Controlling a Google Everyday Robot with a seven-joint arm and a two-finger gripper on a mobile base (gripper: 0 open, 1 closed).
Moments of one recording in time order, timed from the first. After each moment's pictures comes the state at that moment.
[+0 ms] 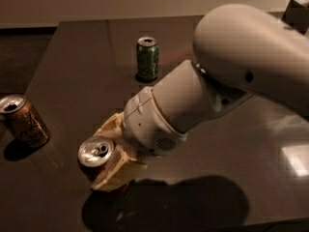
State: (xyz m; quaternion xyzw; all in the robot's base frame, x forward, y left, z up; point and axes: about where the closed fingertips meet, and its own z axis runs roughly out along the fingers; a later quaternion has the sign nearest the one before) arm 0.318 0.090 0.915 -0.72 0.55 0.32 0.28
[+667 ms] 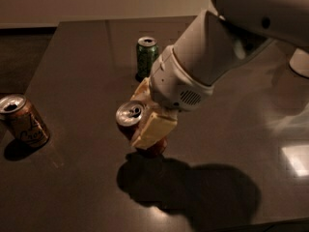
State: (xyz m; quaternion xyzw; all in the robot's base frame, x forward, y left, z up) arm 0.384 0.029 0.933 -0.73 0.61 0.20 0.23
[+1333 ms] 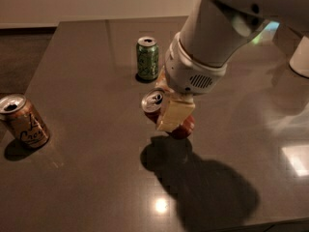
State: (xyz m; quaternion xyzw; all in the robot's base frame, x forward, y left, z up) arm 0.425 -0.019 0.930 -0.73 0.66 0.08 0.18
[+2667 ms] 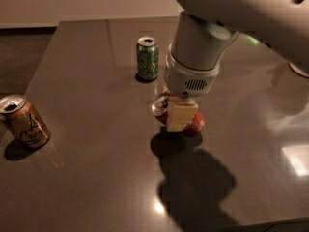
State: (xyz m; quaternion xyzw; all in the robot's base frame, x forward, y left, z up) arm 0.443 -0.042 0.901 -0.74 0.67 0.02 0.10
